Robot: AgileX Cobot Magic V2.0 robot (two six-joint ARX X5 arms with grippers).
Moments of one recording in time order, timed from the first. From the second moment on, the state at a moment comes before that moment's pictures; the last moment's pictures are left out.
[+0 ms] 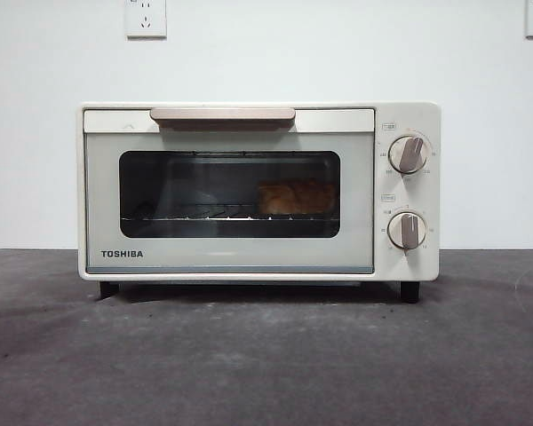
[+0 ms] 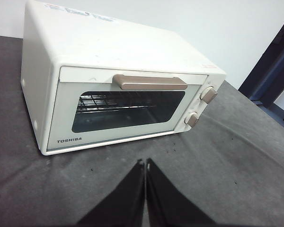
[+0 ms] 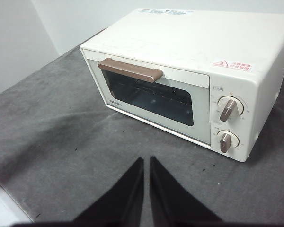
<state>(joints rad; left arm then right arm) 0.01 0.24 0.64 -0.65 0.63 -0.18 0.67 0.42 0.83 -0.72 -0.06 0.23</state>
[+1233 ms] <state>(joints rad) 0.01 0.05 0.04 -0.20 0.05 -0.16 0.67 0.42 0.83 -0.69 -0.06 0.23</state>
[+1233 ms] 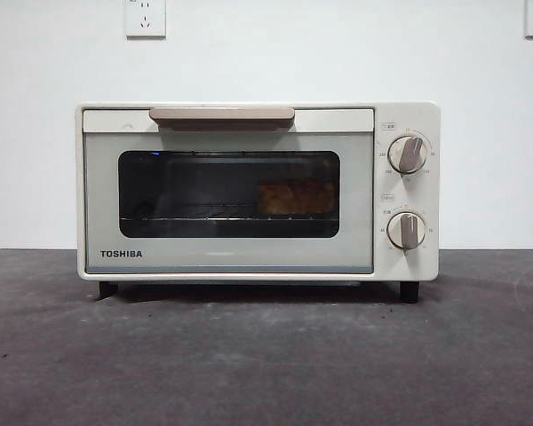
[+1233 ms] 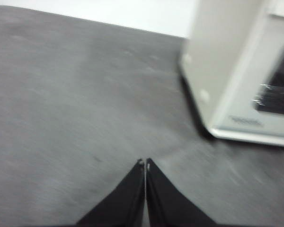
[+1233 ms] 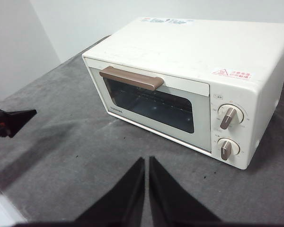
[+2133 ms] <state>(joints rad) 0.01 0.01 0.03 -0.18 -0.02 -0.15 0.67 0.42 0.83 -0.69 -0.06 0.23</state>
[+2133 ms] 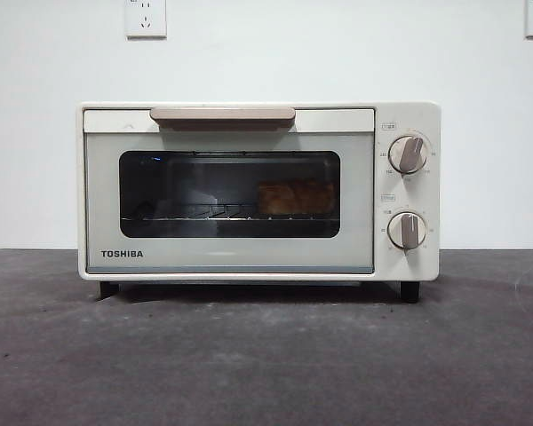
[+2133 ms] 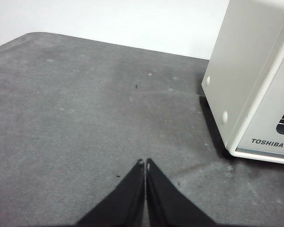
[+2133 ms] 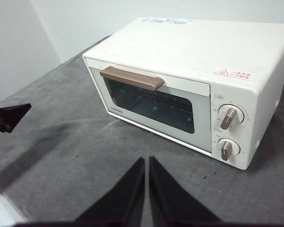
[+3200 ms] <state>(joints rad) 0.01 0.01 0.03 -0.18 -0.02 -0.15 -0.02 0.00 0.02 -0.12 -0.18 0.04</state>
